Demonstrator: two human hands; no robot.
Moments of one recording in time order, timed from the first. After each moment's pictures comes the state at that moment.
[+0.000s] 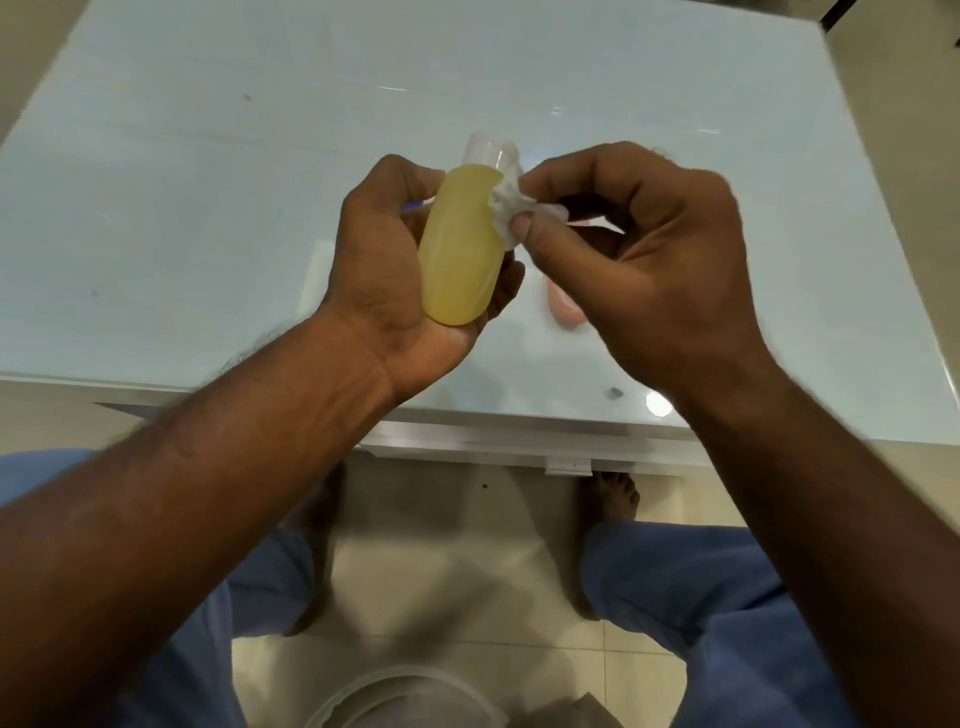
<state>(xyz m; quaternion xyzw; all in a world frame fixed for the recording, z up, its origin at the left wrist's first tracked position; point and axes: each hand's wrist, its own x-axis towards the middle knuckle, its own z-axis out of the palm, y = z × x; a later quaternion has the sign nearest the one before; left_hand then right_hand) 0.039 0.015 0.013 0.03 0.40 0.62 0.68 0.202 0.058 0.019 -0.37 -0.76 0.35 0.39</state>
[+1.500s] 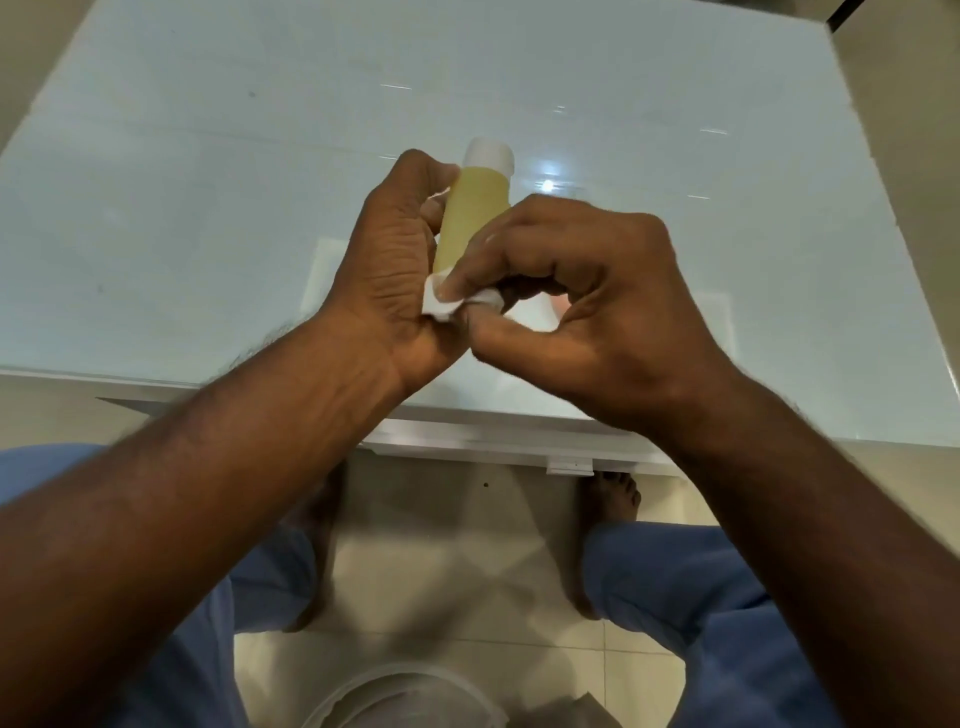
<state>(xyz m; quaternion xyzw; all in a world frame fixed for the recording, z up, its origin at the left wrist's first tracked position) 0.038 0.018 0.012 0.05 0.40 0.61 0.68 0.193 0.043 0.015 -0.25 -0.86 0.33 0.31</state>
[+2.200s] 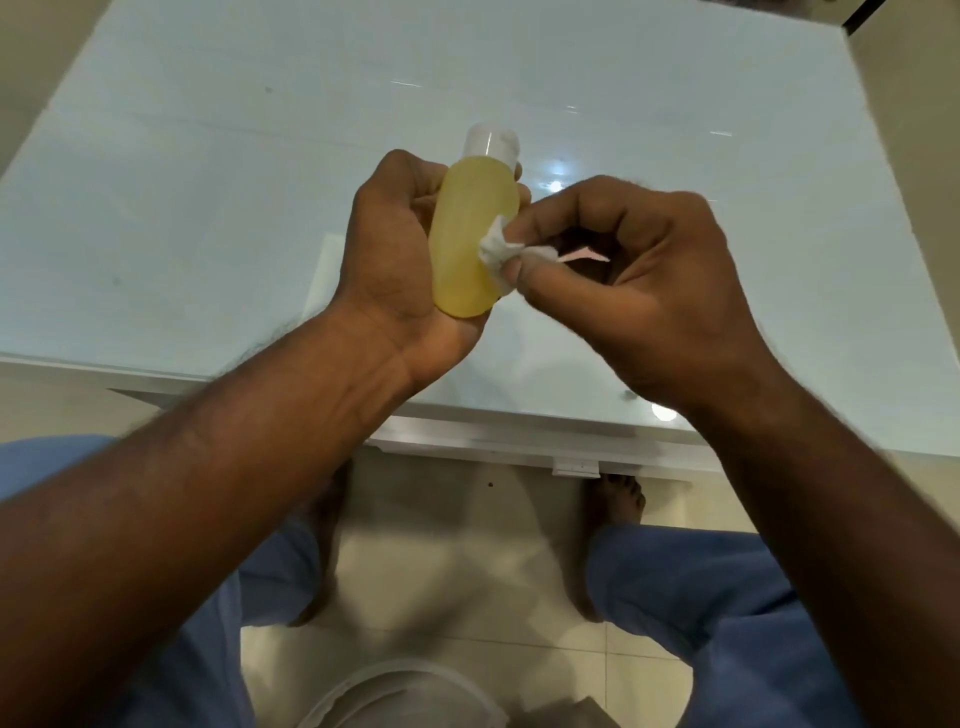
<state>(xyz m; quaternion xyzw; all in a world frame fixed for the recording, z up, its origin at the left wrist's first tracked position) 0.032 0.018 0.008 0.04 0.39 0.64 0.65 0.197 0.049 0.019 -0.34 -0.76 0.44 0.34</state>
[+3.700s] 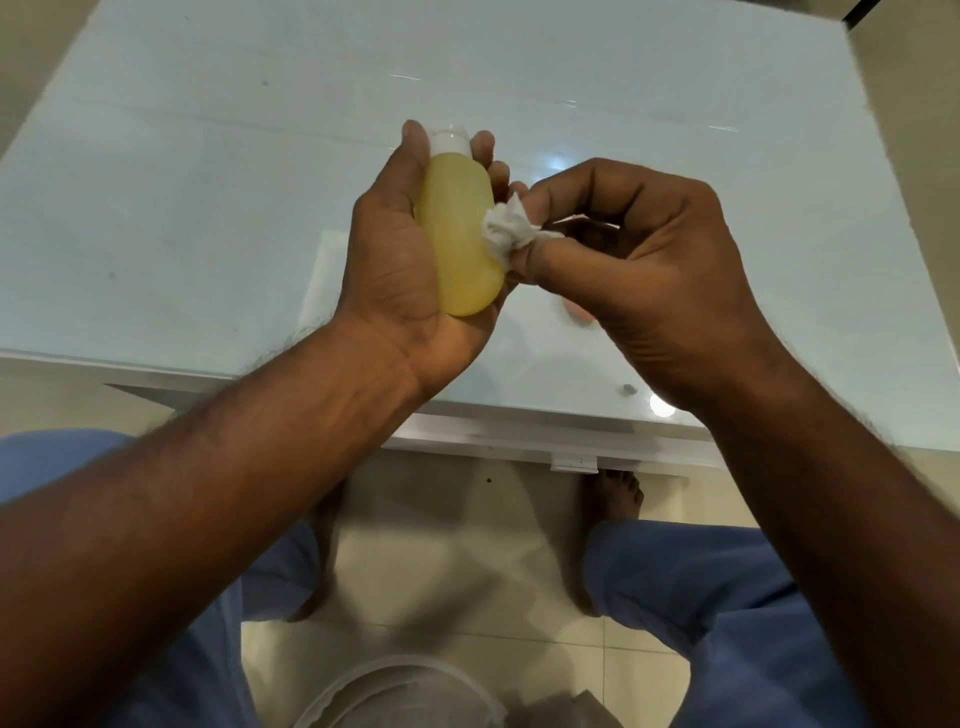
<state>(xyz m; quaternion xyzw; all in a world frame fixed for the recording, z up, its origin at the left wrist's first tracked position) 0.042 0.017 0.005 0.02 0.35 0.67 0.65 0.196 0.051 0.021 -0.33 -0.71 0.51 0.35</state>
